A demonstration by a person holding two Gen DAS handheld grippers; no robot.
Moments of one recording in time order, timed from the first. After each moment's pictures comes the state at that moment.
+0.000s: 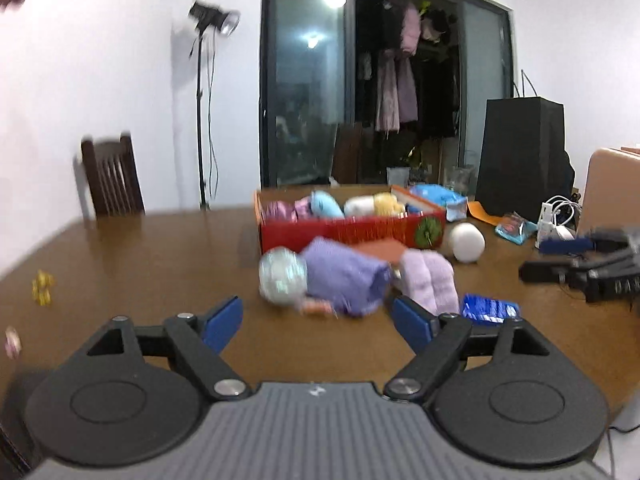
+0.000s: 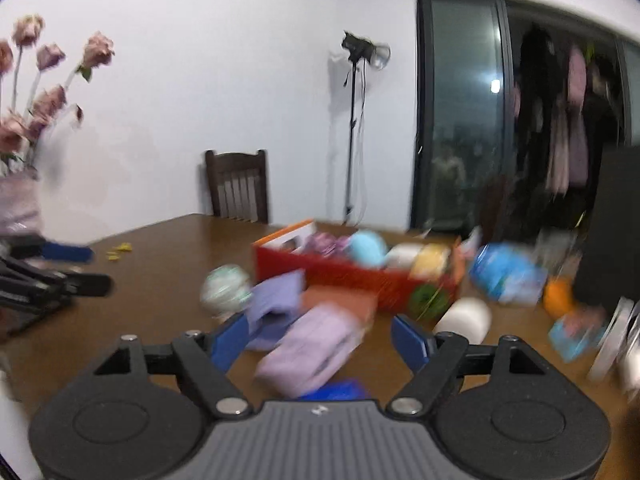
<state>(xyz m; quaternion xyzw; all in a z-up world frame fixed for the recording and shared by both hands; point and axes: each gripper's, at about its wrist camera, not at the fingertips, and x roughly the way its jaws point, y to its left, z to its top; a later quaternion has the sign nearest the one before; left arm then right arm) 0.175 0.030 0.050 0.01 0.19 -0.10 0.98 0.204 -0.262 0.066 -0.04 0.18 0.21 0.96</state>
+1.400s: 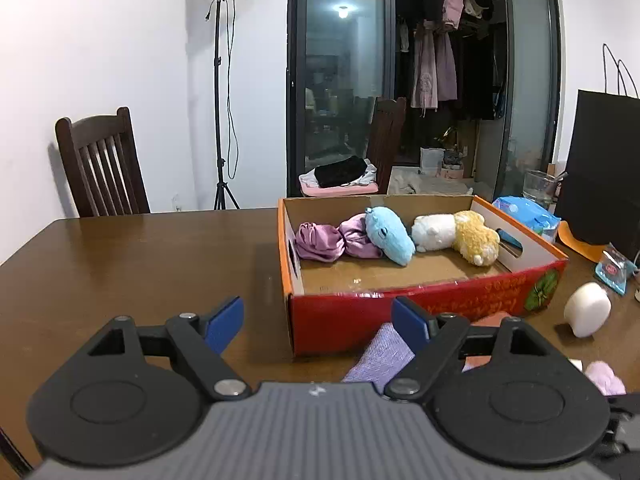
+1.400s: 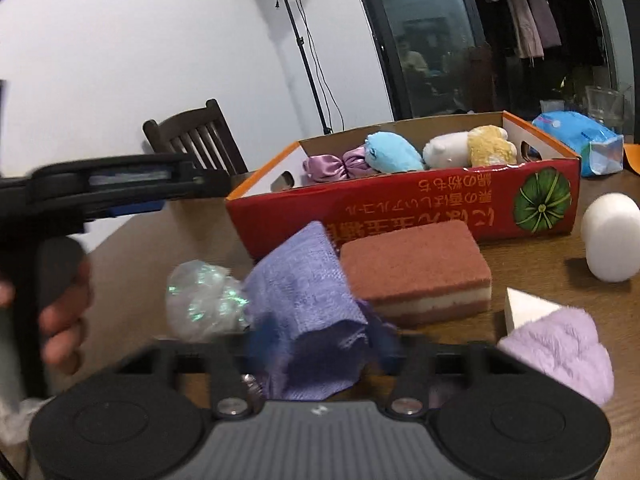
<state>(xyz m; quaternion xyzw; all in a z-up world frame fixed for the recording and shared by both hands) 0.405 0.034 0.053 0.01 0.23 -0.06 0.97 0.374 -0.158 -0.003 0.09 0.30 0.17 0.93</state>
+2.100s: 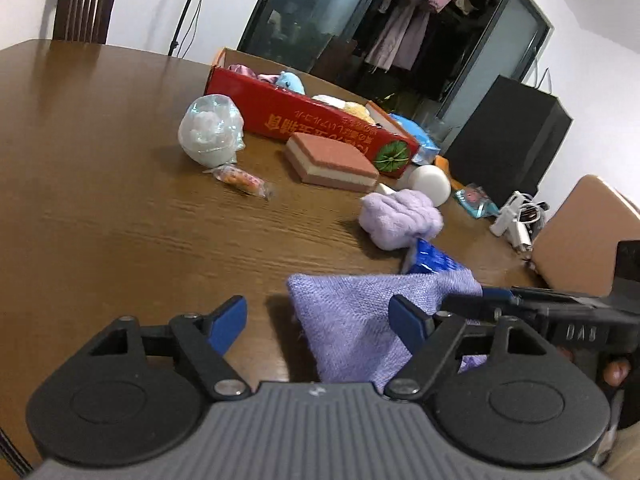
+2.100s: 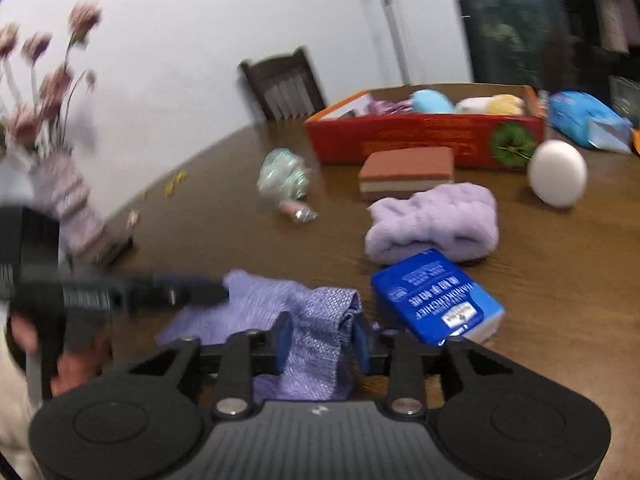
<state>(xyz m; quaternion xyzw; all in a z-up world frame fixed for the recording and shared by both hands) 0.221 0.024 -0.006 -0.16 0.33 -0.18 0.91 0.236 -0.262 0.010 0.05 0.34 0.30 0.89</state>
